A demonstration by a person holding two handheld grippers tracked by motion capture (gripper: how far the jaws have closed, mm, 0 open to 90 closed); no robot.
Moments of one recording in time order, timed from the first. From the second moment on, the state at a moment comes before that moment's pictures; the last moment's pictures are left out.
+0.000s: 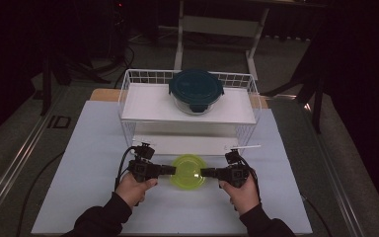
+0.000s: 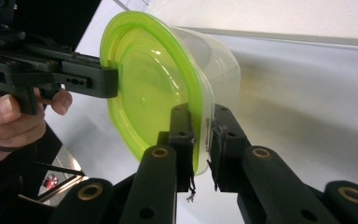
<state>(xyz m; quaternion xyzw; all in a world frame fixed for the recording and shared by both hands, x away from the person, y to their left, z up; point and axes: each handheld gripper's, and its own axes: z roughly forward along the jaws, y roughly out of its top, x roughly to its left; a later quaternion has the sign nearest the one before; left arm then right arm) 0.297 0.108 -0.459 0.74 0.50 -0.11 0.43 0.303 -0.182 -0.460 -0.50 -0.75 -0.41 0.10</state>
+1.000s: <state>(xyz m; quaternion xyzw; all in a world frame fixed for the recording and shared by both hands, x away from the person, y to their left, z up) 0.289 0.104 -0.363 0.75 0.46 -0.07 0.47 0.293 -0.193 -0.371 -0.47 -0.75 -0.46 0.07</state>
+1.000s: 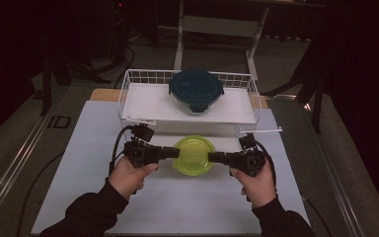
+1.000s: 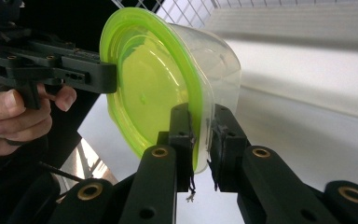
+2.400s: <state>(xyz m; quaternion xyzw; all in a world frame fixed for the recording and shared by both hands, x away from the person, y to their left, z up) 0.360 0.112 -0.245 0.72 0.44 -0.04 0.53 0.356 -0.187 -0.246 -0.46 -0.73 -0.51 0.01</state>
